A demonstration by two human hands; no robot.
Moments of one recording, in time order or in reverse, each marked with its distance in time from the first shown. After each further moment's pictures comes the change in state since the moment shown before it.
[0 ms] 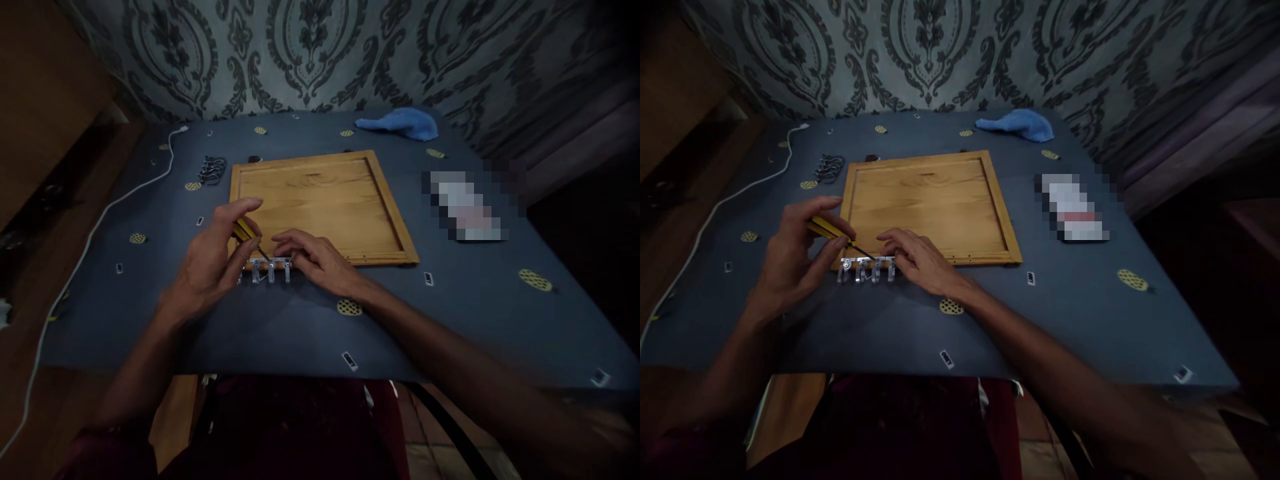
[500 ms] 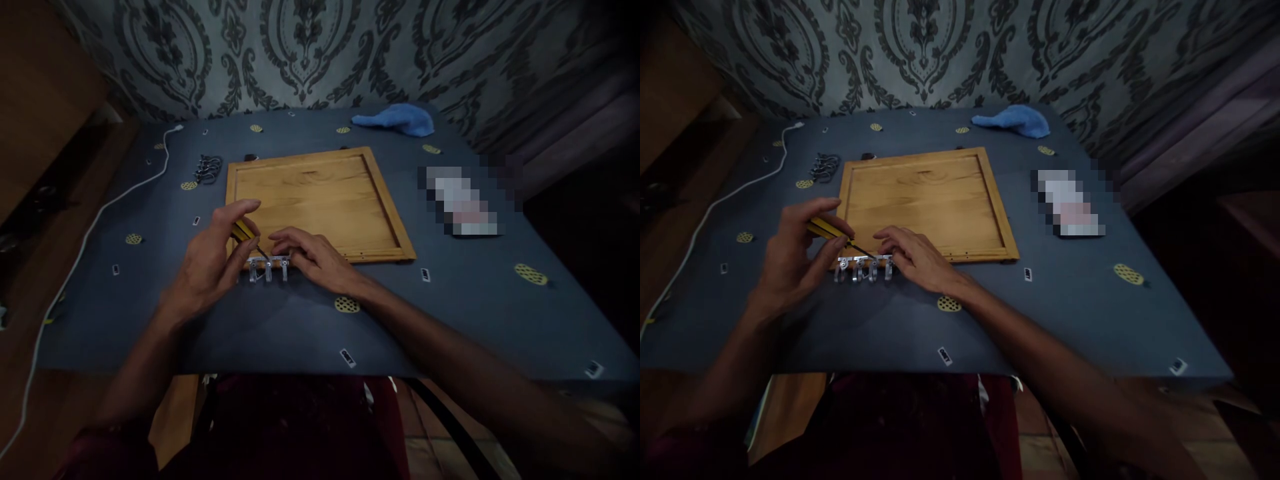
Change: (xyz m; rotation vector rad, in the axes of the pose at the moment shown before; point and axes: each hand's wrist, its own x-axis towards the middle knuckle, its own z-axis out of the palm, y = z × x) left_hand 0.000 -0.001 0.003 0.001 -0.010 0.013; right_hand 0.001 0.000 0.000 -0.003 0.005 -0.002
